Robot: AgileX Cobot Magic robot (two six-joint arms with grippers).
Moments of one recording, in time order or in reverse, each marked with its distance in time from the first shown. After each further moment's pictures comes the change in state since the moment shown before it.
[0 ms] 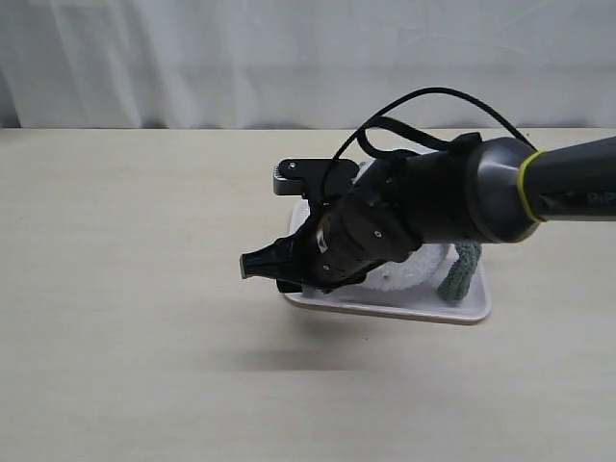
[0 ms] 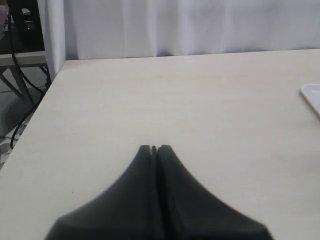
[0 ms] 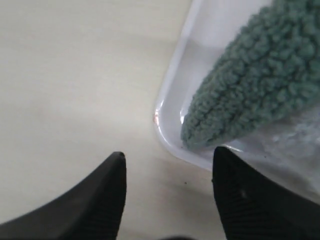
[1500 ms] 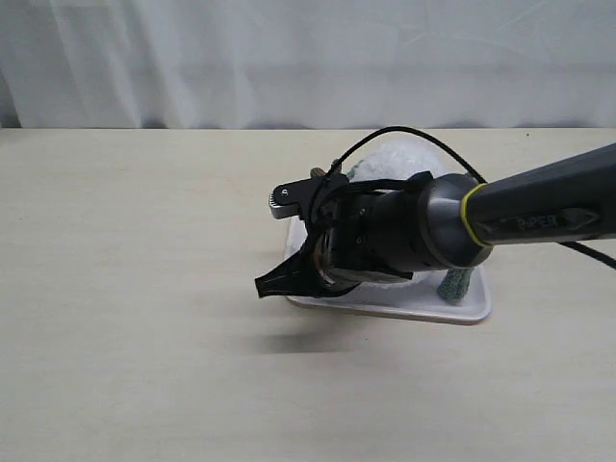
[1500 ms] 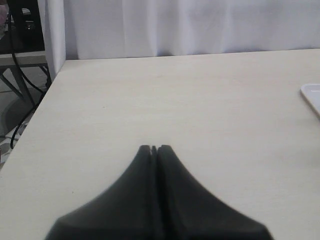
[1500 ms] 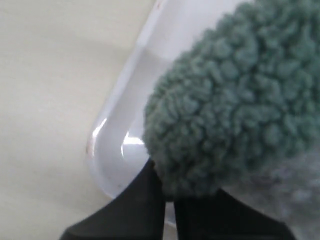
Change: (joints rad) left arm 0.000 0.000 0.000 0.000 0.000 0.000; right arm 0.022 0.105 0.000 -0.567 0.008 0.403
